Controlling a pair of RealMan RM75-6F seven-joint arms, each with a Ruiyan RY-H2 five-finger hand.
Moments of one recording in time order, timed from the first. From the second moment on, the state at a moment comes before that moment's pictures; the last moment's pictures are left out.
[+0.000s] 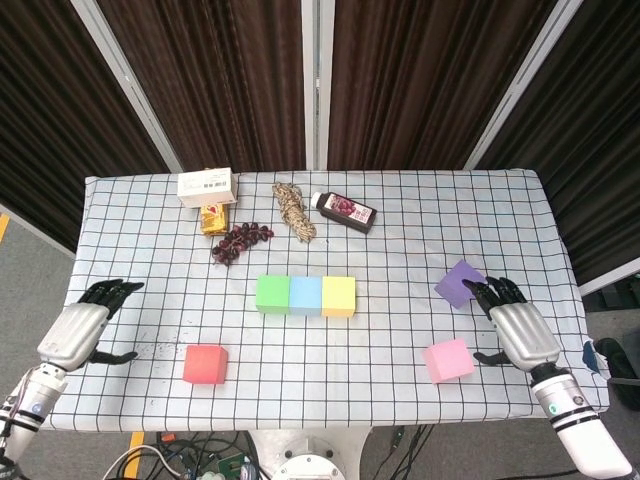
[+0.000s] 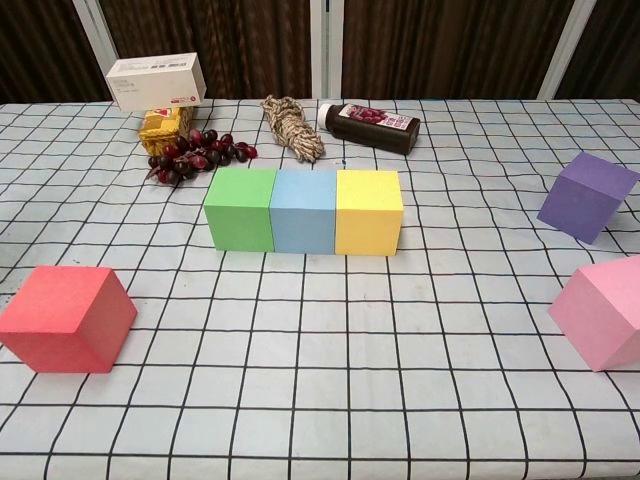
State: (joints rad) left arm -0.36 -0.92 0.09 -1.84 1.50 1.23 -0.12; right arm 0.34 -0.91 0.08 -2.02 -1.32 1.07 -0.25
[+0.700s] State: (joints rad) left arm -0.29 -0.85 0.16 -1.85 1.58 1.18 -0.09; right arm 0.34 -1.01 -0.02 -1.95 -1.32 1.02 -0.38
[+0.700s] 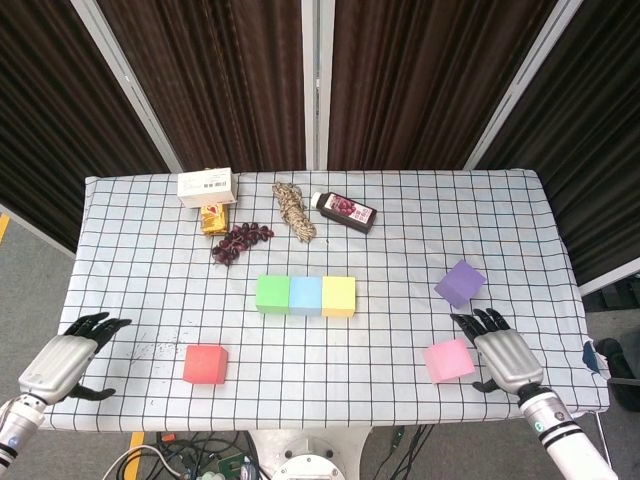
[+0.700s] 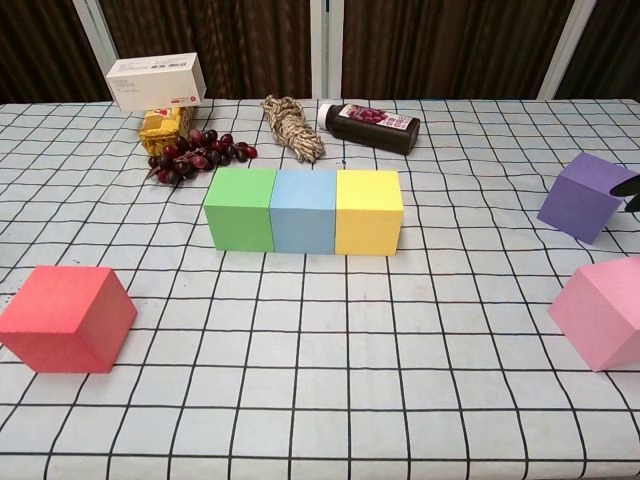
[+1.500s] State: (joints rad) left arm -0.24 -0.88 0.14 -1.80 1.58 1.20 -0.11; right arm 0.35 -1.13 -0.04 -1.80 -1.45 1.08 -0.32
